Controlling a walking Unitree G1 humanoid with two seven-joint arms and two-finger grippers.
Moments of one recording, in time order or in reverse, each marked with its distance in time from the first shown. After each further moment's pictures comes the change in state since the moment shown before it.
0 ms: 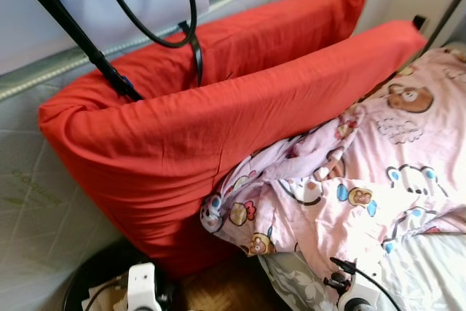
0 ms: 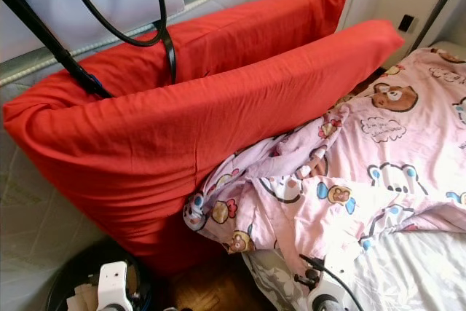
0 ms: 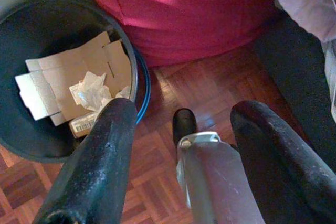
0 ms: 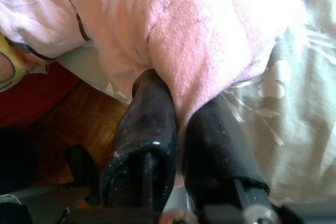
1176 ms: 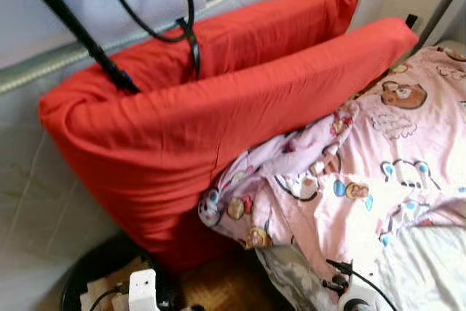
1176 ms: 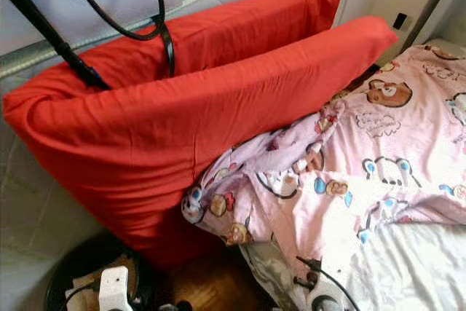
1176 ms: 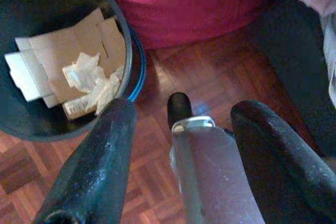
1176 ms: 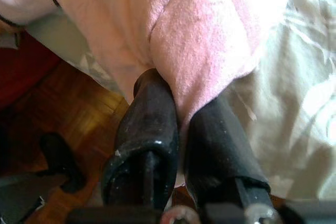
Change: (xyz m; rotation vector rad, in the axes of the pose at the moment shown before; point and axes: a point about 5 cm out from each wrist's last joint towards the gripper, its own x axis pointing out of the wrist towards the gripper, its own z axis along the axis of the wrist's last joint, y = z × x) left arm -0.002 -0.003 -0.006 -0.009 0.015 -0.004; right arm 0.000 0.000 -0.001 -0.059 0.020 -0.046
